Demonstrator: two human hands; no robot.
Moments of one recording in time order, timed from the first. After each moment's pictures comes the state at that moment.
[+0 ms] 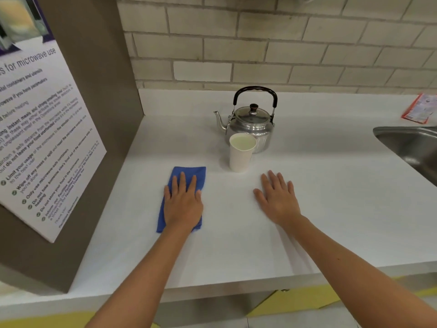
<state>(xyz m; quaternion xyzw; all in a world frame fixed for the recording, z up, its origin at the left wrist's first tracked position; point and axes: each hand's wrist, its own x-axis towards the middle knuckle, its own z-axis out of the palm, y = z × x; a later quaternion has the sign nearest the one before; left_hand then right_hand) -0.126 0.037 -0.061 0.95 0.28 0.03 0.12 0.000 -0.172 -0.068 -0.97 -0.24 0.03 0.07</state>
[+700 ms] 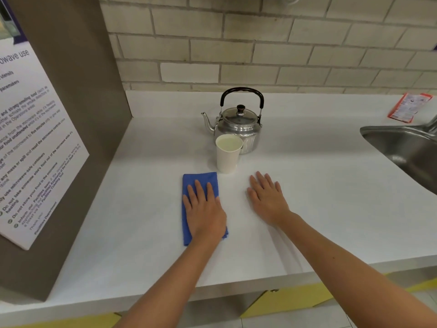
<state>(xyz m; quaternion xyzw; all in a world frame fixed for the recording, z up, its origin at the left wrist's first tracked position) -0.103 -0.048 -0.064 0.95 0.29 0.05 0.12 0.004 -0.181 -0.061 -0.95 -0.26 0.08 0.14</state>
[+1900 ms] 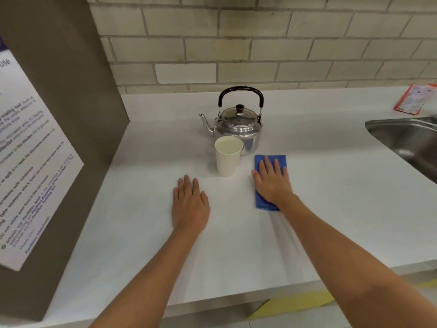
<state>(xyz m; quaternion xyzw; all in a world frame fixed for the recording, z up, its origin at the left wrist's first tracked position) -0.087 0.005 -0.065 0.95 0.26 0.06 0.14 0.057 -0.162 -0.052 -0.98 -0.20 0.05 0.06</state>
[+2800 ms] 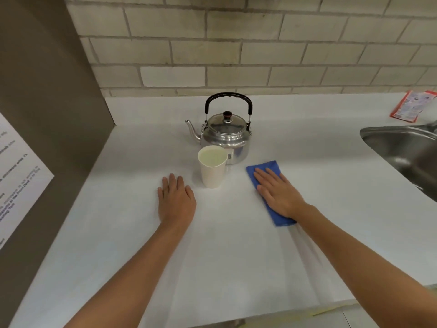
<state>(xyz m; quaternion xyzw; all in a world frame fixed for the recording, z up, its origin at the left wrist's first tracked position) -0.042 0.007 -0.051 0.93 0.31 0.07 0.17 0.094 -0.223 -0.053 -0.93 -0.34 0.06 0.08</state>
